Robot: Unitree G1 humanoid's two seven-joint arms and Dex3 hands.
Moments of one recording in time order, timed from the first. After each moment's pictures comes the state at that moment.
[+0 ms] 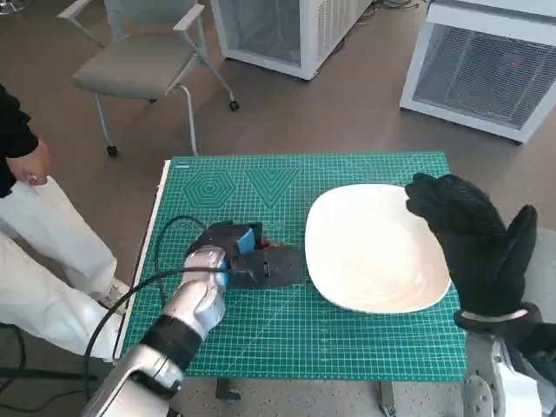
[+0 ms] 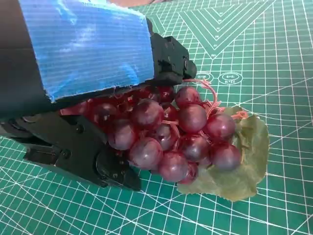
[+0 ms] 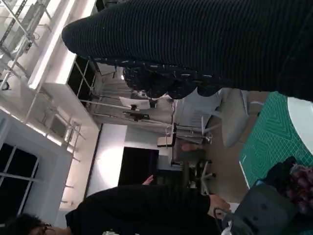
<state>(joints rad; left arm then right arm) -0.93 0.23 -0.50 0.97 0.75 0.33 -0.24 -0.36 -0.16 -0.20 0.00 0.45 -0.16 0.43</state>
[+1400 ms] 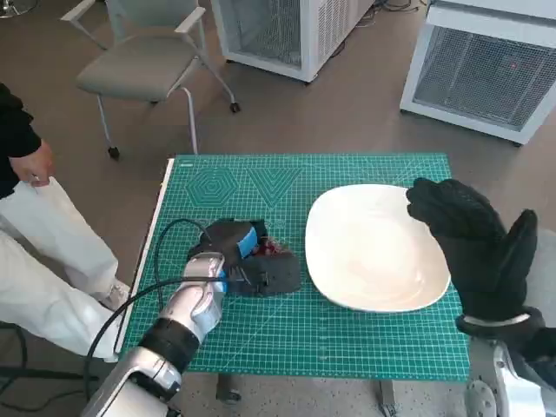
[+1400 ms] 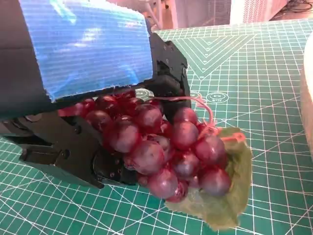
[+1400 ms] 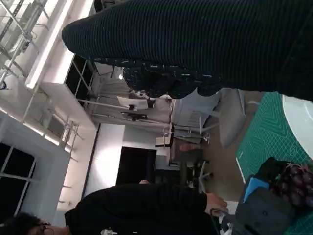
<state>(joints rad) -0.86 0.27 -0.50 0.90 0.70 0.23 -0.08 -0.34 -0.16 -0.20 -0.02 0.45 -0.14 0.42</state>
